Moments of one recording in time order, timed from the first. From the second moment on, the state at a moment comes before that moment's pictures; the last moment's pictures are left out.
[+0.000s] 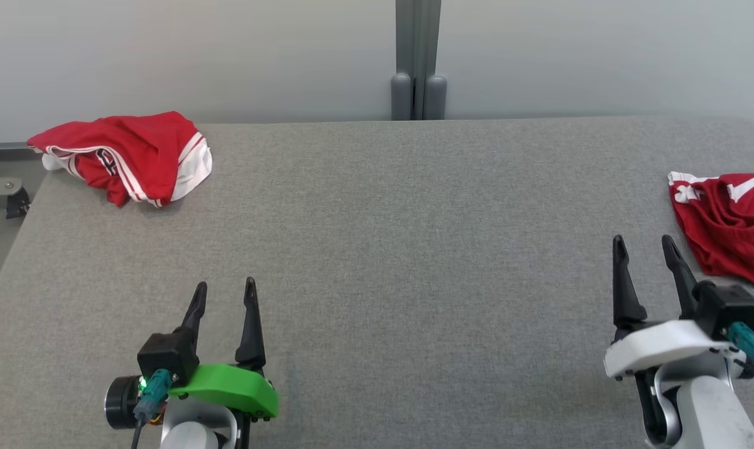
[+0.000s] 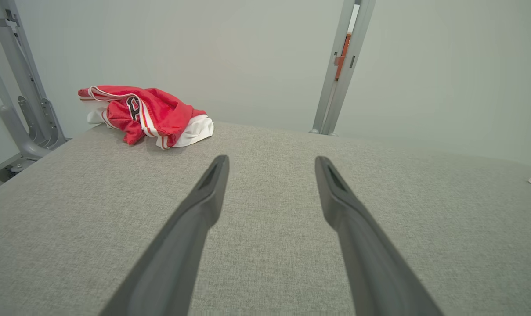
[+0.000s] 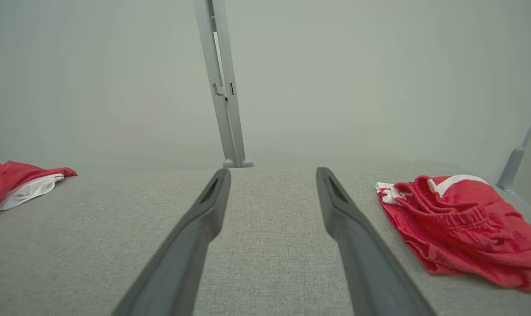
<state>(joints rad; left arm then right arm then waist) -0.15 0.05 -0.20 0.35 -0.31 0.04 -0.26 -0.17 -0.06 -0.11 0.30 0.11 0.13 -0.26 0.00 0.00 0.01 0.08</state>
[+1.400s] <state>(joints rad) -0.09 0.05 -0.22 0.30 -0.30 0.05 -0.26 0.02 -0.05 -0.02 0.15 0.19 0.13 -0.24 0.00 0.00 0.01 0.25</state>
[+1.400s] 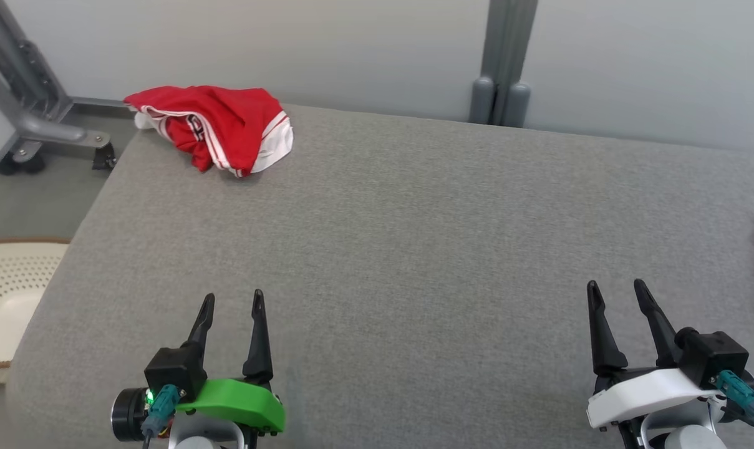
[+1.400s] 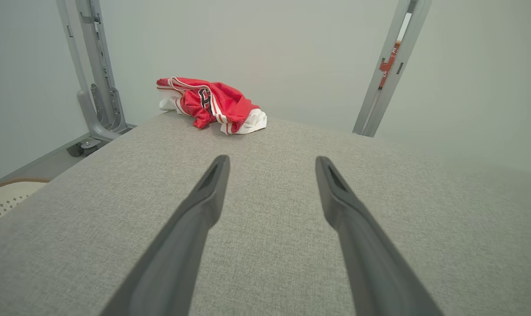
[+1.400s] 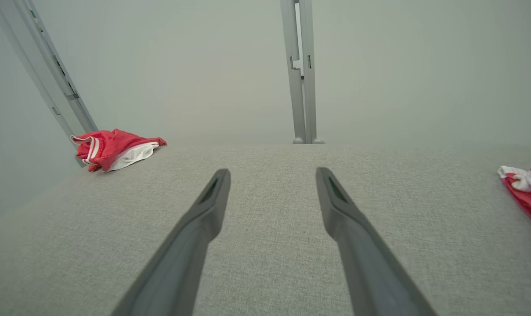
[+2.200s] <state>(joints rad) -0.01 0.05 -0.09 0.15 -0.31 0.11 -0.26 -0.12 -0.05 0.11 0.20 0.18 0.13 -0.23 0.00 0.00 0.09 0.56</state>
